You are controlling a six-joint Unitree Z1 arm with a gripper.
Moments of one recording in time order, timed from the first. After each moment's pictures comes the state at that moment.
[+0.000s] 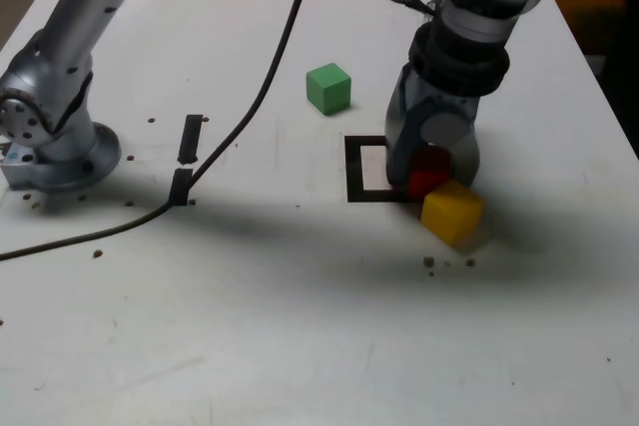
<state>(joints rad) -0.12 2.24 -1.76 1.29 -0.01 -0.04</state>
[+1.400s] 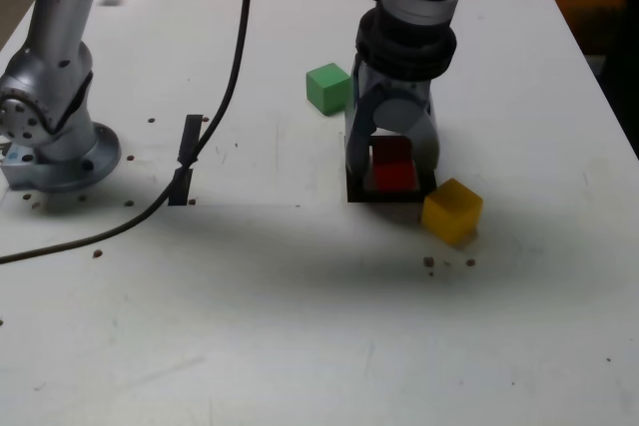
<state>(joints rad) -0.12 2.06 -1.49 1.14 0.00 -0.08</state>
